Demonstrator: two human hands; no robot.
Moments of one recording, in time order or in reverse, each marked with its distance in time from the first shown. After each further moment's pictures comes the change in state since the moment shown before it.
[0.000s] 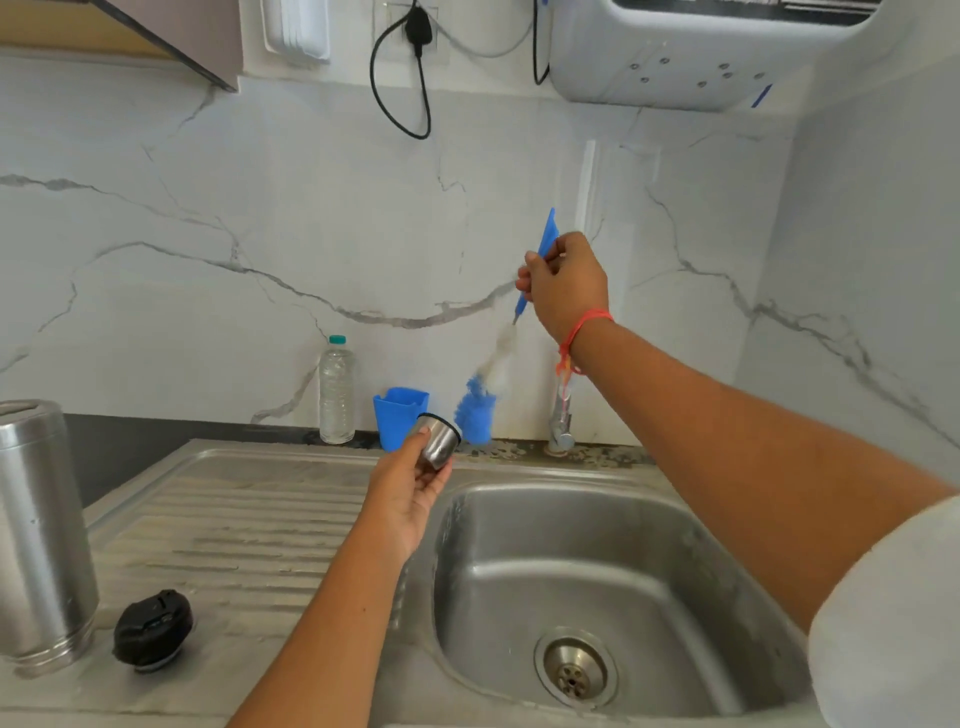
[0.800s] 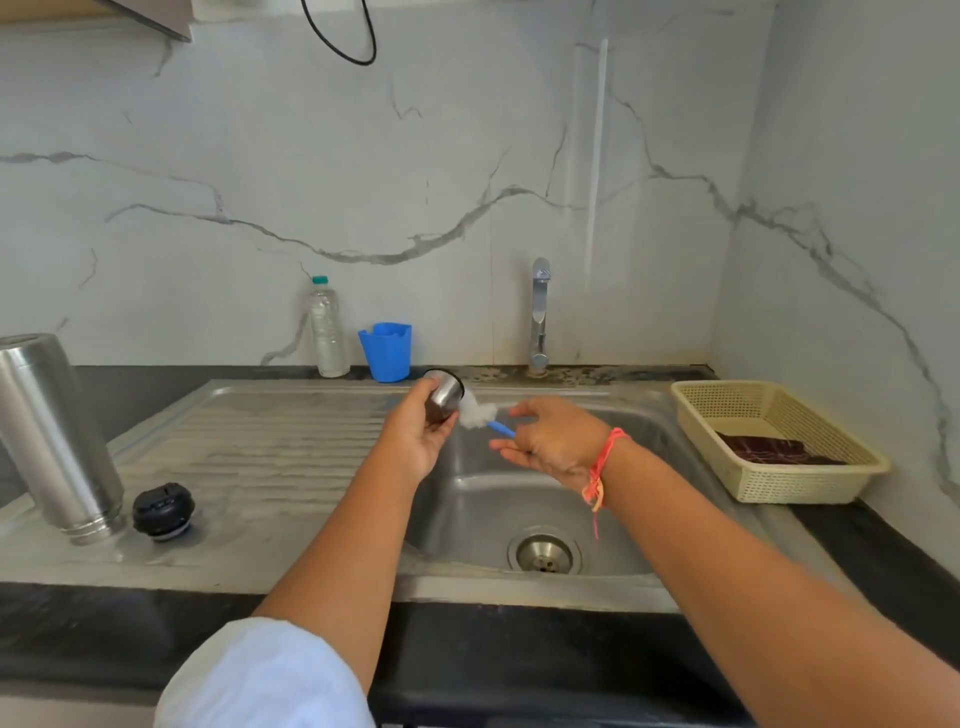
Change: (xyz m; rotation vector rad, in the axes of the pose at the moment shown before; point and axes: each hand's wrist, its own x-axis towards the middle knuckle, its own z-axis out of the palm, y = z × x) left_hand -0.029 -0.066 0.031 0.184 0.122 -0.012; right_hand -0.187 0.083 -0.107 0.203 -0.569 0.863
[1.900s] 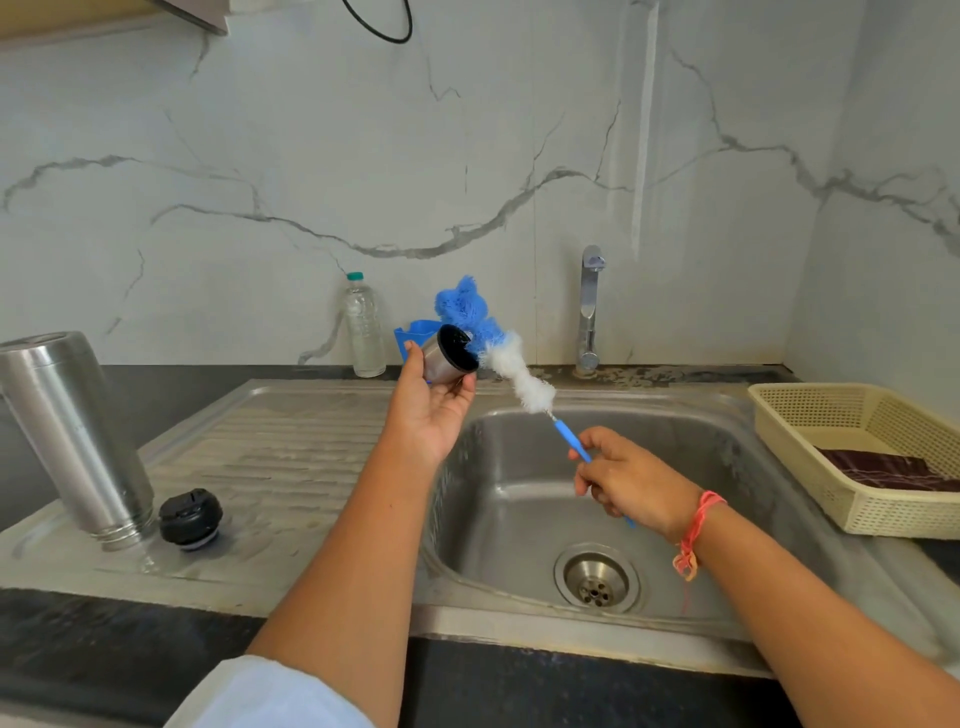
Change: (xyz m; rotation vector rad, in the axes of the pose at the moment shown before) left_hand 0.032 0.031 -0.009 -0.348 -0.144 0.061; right_hand 0.034 0.052 -0.036 -0.449 -0.022 -0.199
